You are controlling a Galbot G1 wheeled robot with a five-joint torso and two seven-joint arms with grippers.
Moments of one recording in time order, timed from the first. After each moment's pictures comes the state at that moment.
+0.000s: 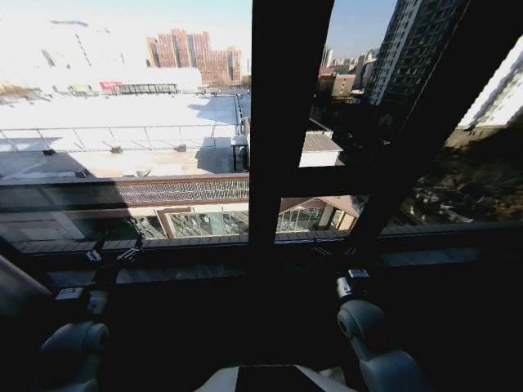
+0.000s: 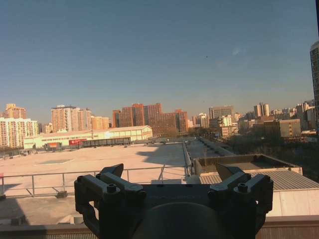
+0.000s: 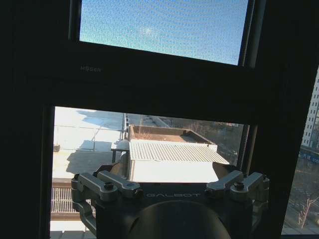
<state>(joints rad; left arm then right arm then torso) 1.60 -1.29 -0.99 -2.14 -0.38 0.07 0.11 -1.49 1.23 0.50 2.13 0.20 -0.22 0.30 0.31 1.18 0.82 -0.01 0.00</state>
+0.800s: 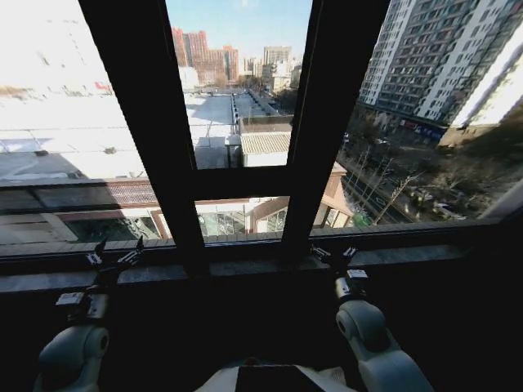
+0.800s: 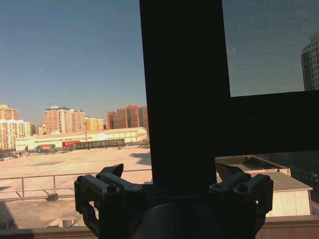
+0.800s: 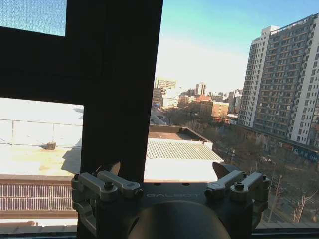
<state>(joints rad) 1.61 -1.30 -1.00 -2.13 -0.37 0.03 0.13 -1.49 1.24 0.48 2.13 0.20 -0.22 0.30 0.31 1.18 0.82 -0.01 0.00</state>
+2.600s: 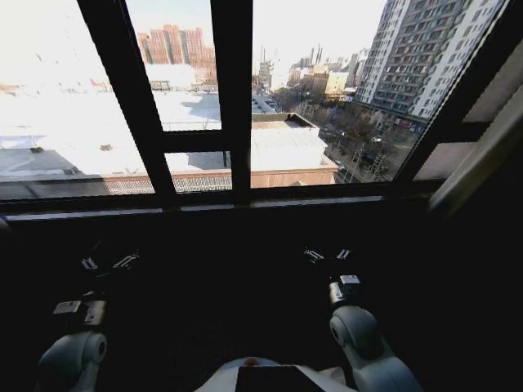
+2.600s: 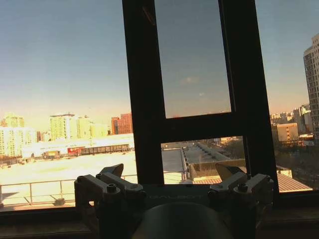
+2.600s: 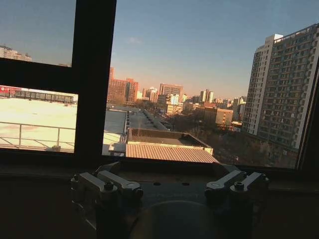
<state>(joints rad) 1.64 -1.31 -1.00 -2.08 -0.36 -0.07 0.13 -1.52 1.26 0.43 2.12 0.12 -0.14 0.30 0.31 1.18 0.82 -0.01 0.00</state>
